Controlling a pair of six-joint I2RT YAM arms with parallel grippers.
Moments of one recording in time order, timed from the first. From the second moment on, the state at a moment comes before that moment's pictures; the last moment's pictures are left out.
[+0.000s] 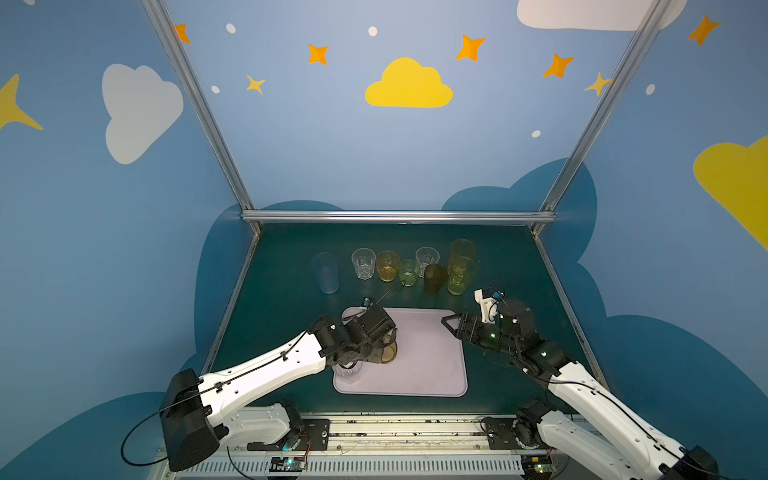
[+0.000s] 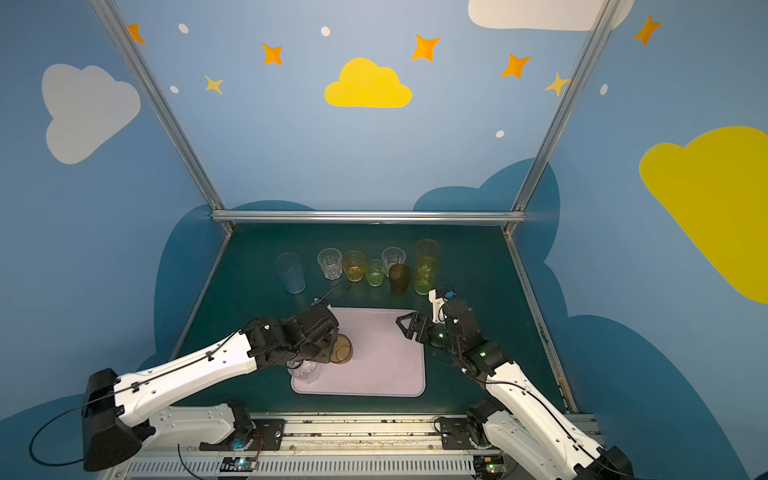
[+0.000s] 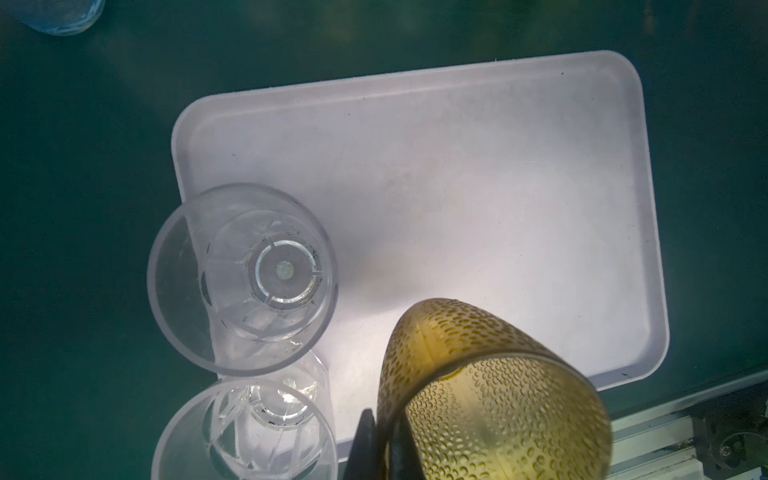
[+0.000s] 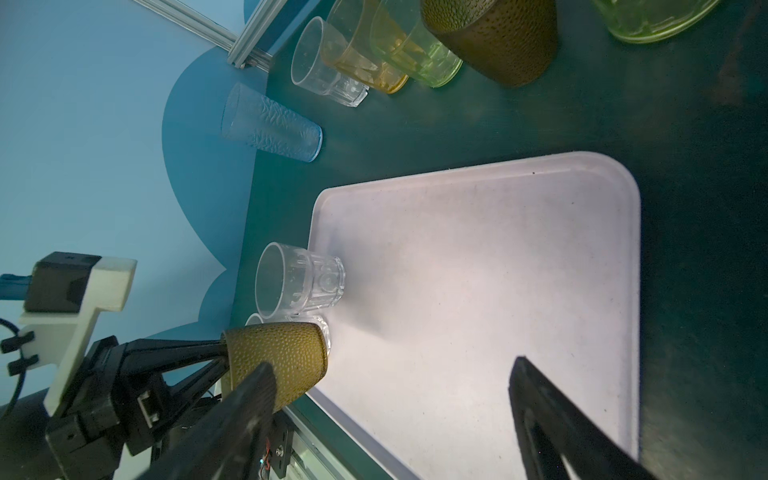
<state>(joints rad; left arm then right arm) -0.98 1.21 0.98 -0.94 -0.21 -0.77 0.54 0.83 0.55 -0.31 -0.32 0.78</state>
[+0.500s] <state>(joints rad) -1.02 1.26 0.94 -0.95 -0.19 -0.81 0.54 0.85 0.55 -0.31 -0.32 0.79</state>
